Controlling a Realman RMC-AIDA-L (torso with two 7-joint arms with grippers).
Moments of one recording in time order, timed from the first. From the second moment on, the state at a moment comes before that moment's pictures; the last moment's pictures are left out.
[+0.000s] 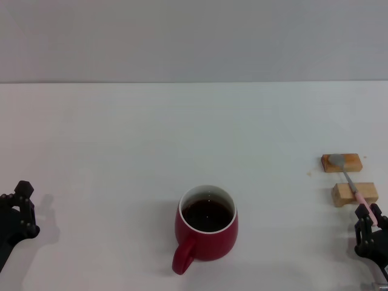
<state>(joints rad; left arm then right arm) -0.14 -2.06 -0.38 -0.14 2.08 1.42 -0.23 0.16 2.08 -0.01 0.39 -1.57 -1.30 0.07</state>
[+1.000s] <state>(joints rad) -0.17 -2.06 -0.38 -0.16 2.08 1.43 -0.24 0.25 2.06 -0.01 0.46 -1.70 -1.64 -0.05</state>
